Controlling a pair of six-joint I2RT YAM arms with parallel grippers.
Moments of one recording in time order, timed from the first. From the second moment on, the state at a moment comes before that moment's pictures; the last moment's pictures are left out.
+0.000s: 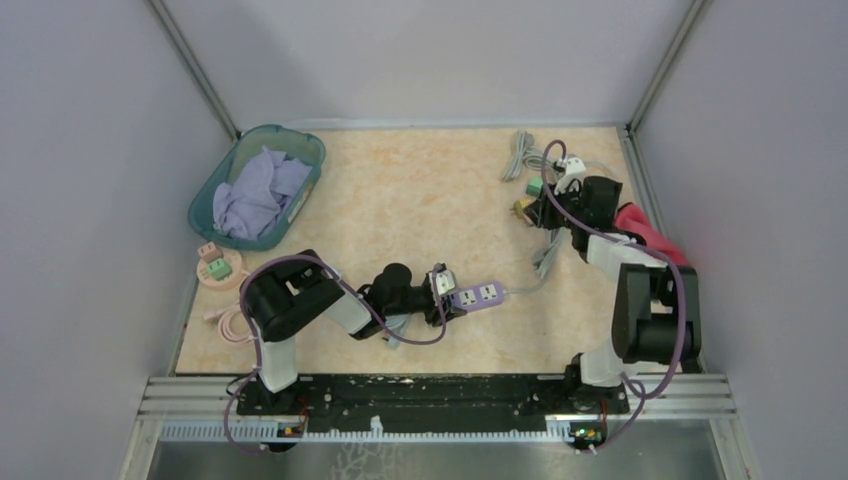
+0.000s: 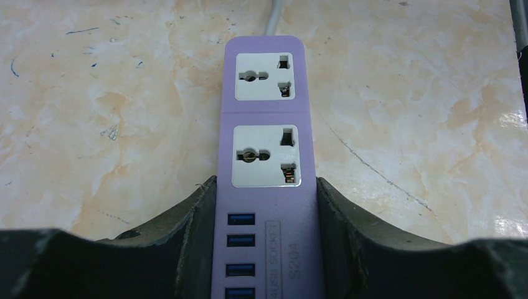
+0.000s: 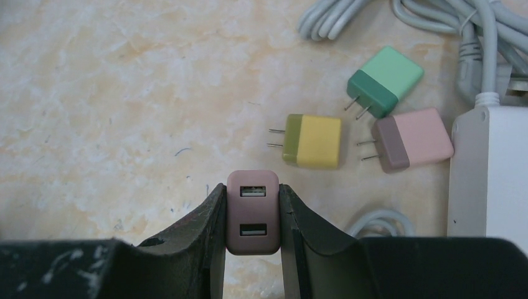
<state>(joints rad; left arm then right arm) -0.94 1.90 0.53 1.09 0.39 0.13 -0.05 1.48 0.74 0.27 -0.53 -0.01</state>
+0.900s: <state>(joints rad) -0.94 1.90 0.52 1.09 0.39 0.12 -0.05 1.59 0.85 0.12 -0.40 -0.01</state>
